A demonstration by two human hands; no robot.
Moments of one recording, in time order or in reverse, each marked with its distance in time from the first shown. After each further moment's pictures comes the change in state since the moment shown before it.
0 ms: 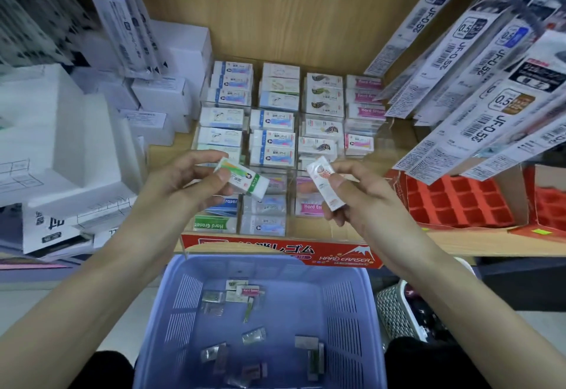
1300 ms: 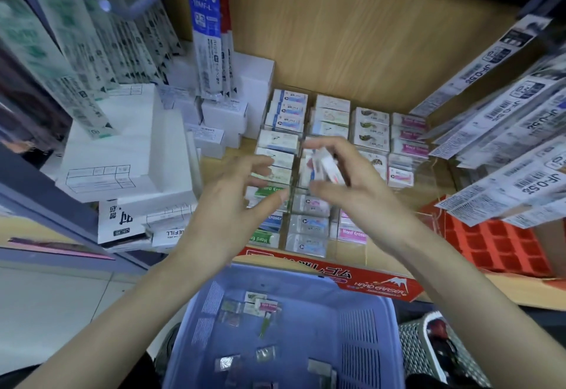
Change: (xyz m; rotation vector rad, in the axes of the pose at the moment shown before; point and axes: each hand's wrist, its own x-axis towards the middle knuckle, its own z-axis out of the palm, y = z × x) left_hand 0.001 0.008 -0.017 0.575 0.064 0.330; right_hand 0.036 -0.049 0.057 -0.320 -0.213 -0.213
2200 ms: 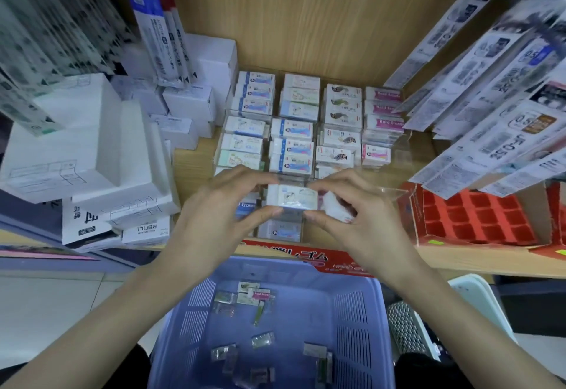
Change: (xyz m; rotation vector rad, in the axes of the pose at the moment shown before) left_hand -0.008 0.001 0.026 0.247 -0.119 0.254; right_hand -0.048 0.061 -0.016 -0.389 0.277 -0.241
